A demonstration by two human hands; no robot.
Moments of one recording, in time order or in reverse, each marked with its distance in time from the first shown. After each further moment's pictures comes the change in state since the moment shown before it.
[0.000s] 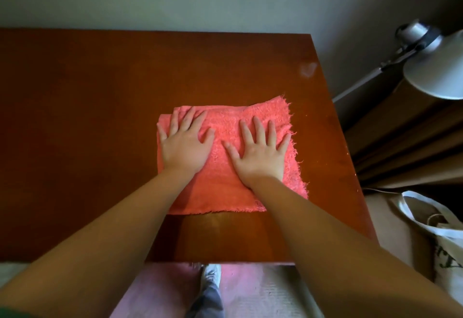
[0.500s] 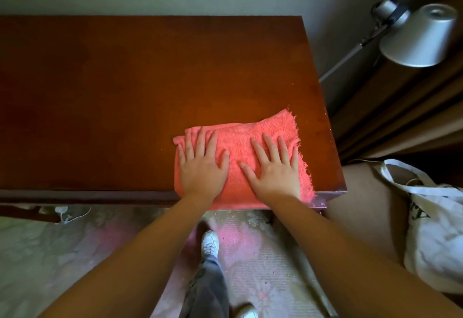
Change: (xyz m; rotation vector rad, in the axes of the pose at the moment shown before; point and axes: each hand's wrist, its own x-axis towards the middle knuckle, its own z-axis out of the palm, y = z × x) left_hand -0.157 0.025 0.015 -0.070 0.104 0.035; right_hand -0.141 0.048 0.004 0.016 -0.028 -0.075
